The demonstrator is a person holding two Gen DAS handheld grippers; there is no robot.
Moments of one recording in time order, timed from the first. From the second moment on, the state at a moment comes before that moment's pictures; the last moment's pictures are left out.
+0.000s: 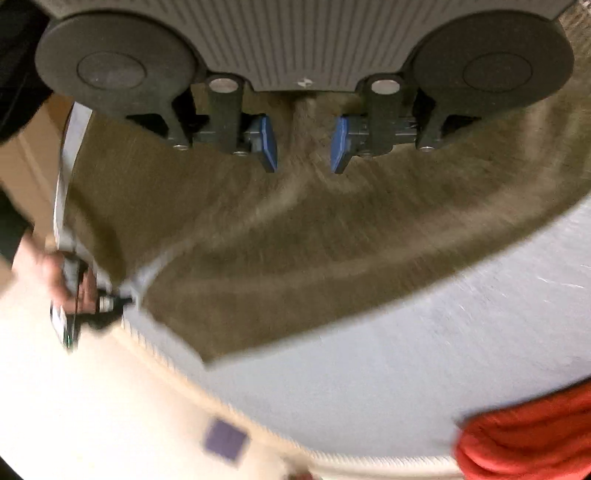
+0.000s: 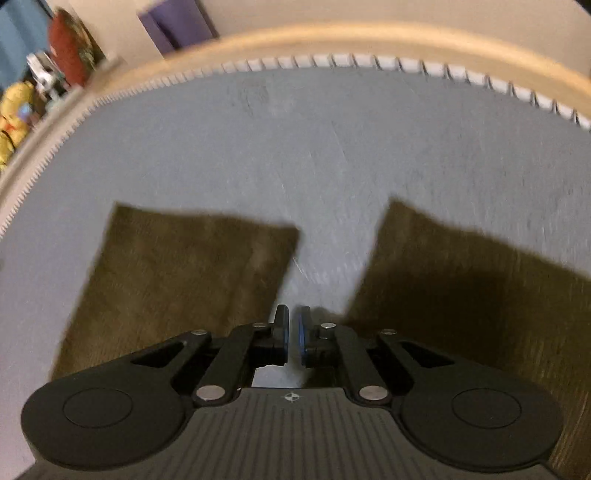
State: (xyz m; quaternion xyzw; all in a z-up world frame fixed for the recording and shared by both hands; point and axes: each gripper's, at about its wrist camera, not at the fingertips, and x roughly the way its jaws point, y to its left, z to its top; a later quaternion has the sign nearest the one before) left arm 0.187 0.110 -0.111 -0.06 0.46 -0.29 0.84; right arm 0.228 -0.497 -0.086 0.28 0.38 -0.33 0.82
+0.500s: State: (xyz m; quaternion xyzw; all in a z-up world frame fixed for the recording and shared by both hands) left arm 0.145 0.363 -0.134 -0.26 0.45 0.12 0.84; right arm 0.358 -0.273 -0.077 0.06 0.40 0.10 0.91
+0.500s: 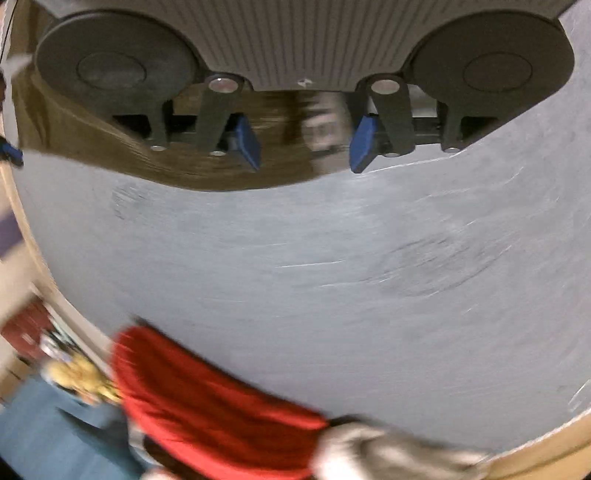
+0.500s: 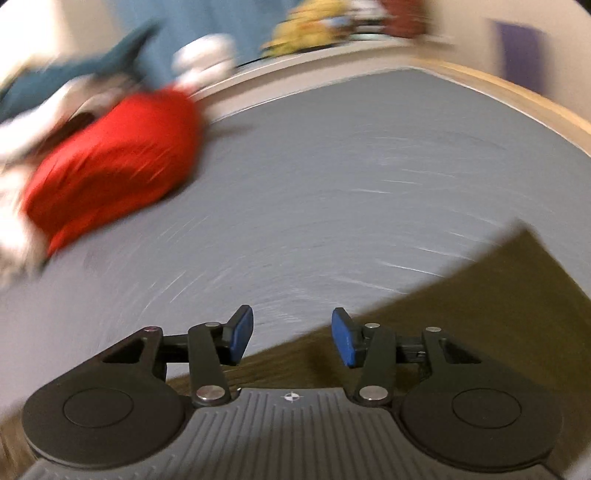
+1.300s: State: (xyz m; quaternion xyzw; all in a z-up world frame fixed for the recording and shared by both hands) left arm 0.172 0.363 -0.169 -0.19 0.40 0.08 0.89; right arm 0.371 -0.148 -0.125 -0.34 0.34 0.35 0.80
